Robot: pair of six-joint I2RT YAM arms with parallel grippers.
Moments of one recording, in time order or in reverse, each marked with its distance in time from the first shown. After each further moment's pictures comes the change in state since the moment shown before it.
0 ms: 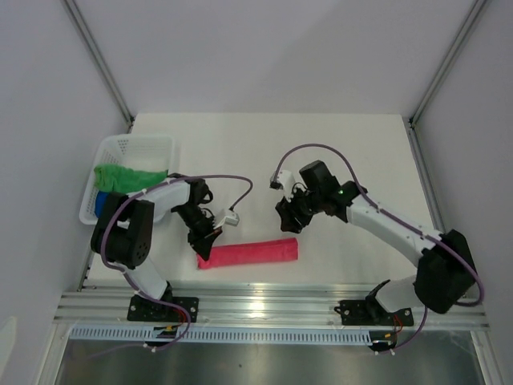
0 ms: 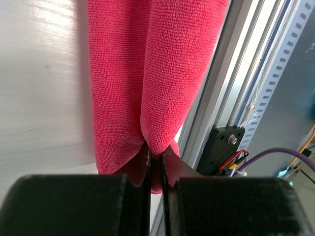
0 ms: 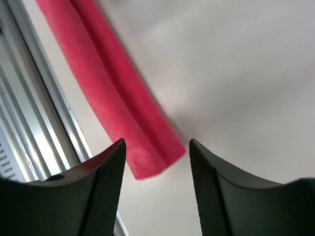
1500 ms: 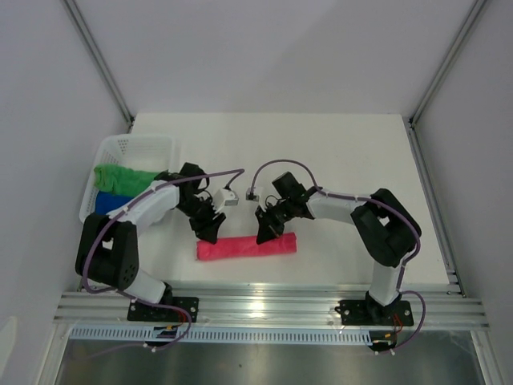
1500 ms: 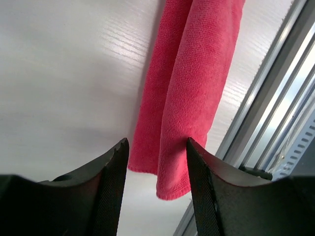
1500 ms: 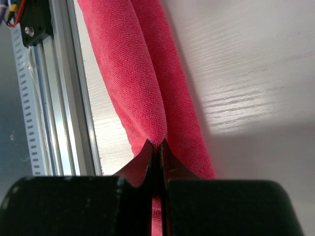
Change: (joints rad) left arm 0.011 -0.194 0.013 0.209 -0.022 -0.215; right arm 0.069 0.406 -0.001 0.357 -0.363 0.075
